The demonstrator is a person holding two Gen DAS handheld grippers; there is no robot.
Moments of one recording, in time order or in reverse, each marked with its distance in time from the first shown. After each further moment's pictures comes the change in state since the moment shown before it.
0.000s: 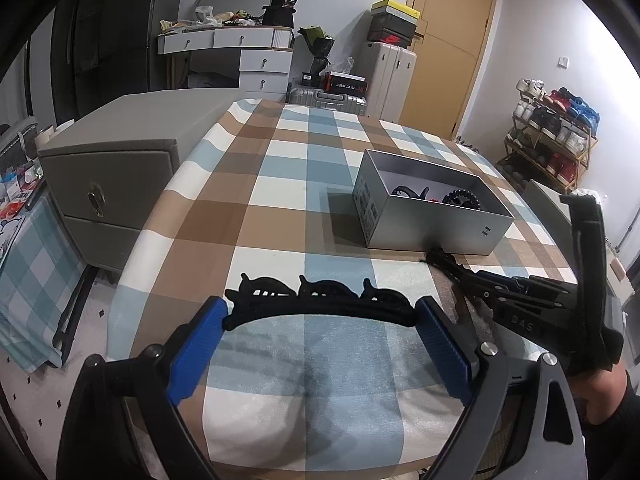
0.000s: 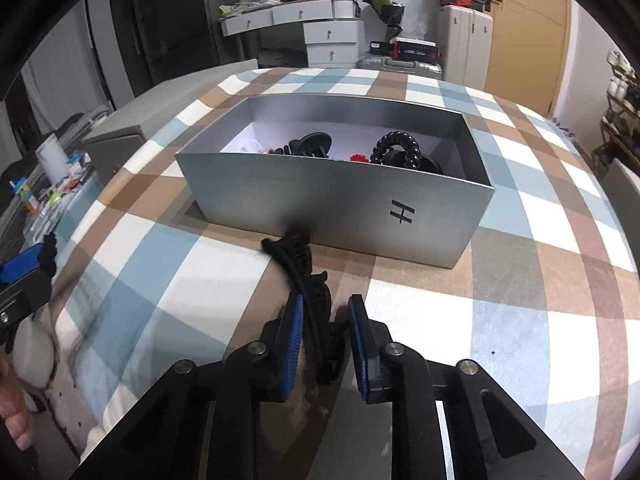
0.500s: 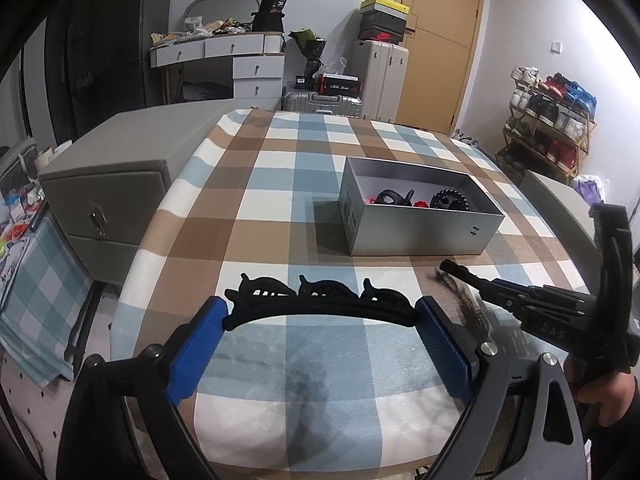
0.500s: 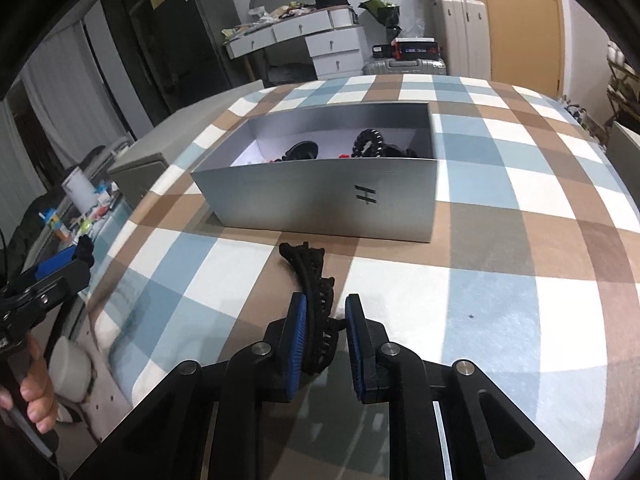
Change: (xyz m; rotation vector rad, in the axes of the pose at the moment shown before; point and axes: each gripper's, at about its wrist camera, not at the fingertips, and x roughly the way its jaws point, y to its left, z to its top) left arm -0.004 -0.024 0.009 0.060 -0.003 0.031; right arm -0.031 -0.035 -0.018 0.096 -0.047 0.124
